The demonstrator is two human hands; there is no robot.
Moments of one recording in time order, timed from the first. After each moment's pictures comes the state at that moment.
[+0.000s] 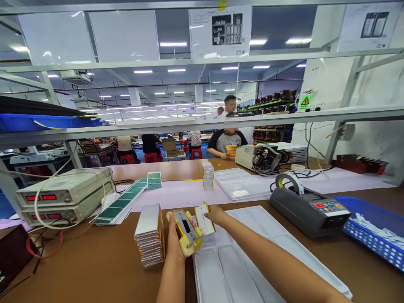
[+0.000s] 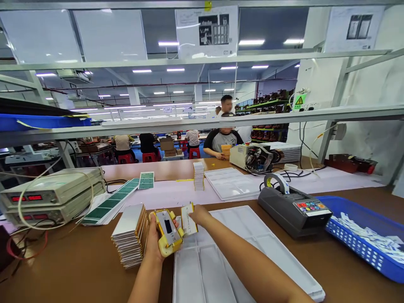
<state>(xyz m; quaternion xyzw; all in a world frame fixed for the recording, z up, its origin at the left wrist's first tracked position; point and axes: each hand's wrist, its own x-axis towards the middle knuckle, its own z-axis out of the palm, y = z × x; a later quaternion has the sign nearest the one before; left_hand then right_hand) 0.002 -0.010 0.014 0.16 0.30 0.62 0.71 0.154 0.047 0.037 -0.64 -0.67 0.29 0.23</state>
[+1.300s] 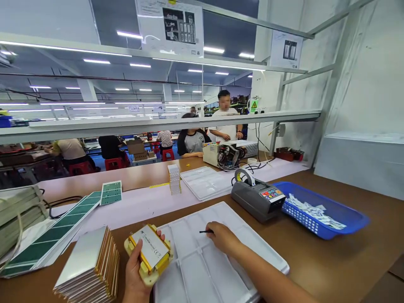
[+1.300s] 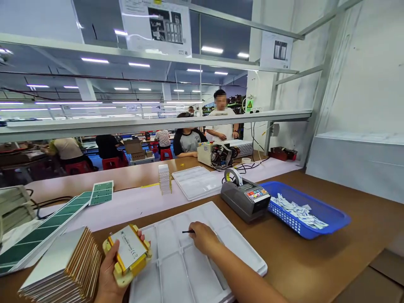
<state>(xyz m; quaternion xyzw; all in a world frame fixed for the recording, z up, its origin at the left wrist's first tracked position) 0.014 0.001 -0.007 0.18 0.19 0.61 0.75 0.272 -0.020 -0.010 -0.67 -0.68 0.19 0.24</state>
